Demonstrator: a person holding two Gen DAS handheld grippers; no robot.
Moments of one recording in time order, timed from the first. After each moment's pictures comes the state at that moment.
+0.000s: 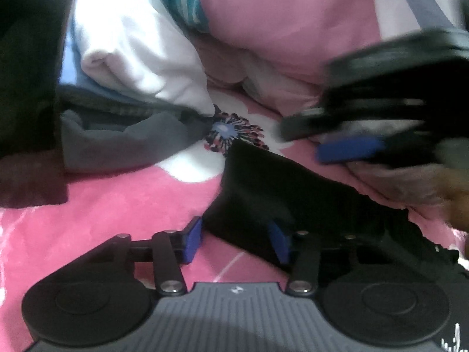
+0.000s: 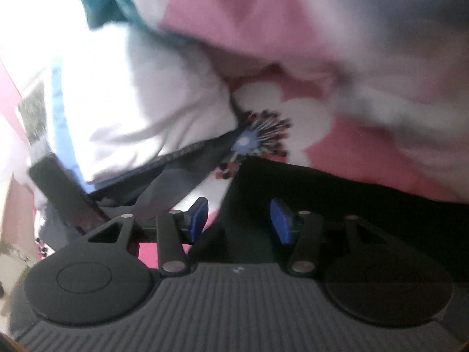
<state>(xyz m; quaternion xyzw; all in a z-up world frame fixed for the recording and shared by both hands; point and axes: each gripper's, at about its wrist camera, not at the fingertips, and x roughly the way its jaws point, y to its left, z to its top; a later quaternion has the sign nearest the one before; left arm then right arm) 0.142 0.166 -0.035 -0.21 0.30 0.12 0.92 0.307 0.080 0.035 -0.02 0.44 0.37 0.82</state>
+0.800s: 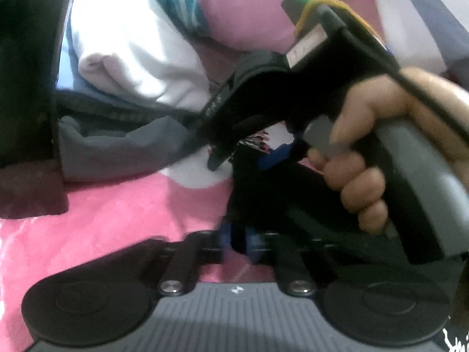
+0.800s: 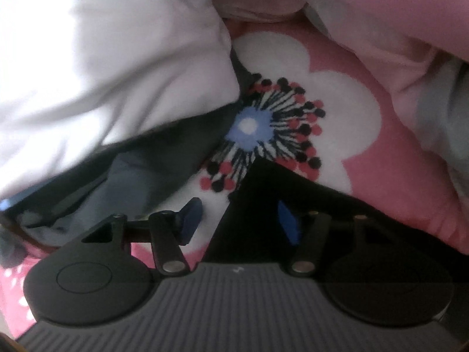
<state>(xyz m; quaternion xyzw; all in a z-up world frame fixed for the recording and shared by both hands) 0.152 0.168 -0.041 -0.19 0.29 0.13 0.93 0.341 0.168 -0.014 -0.14 0.50 0.31 0.80</state>
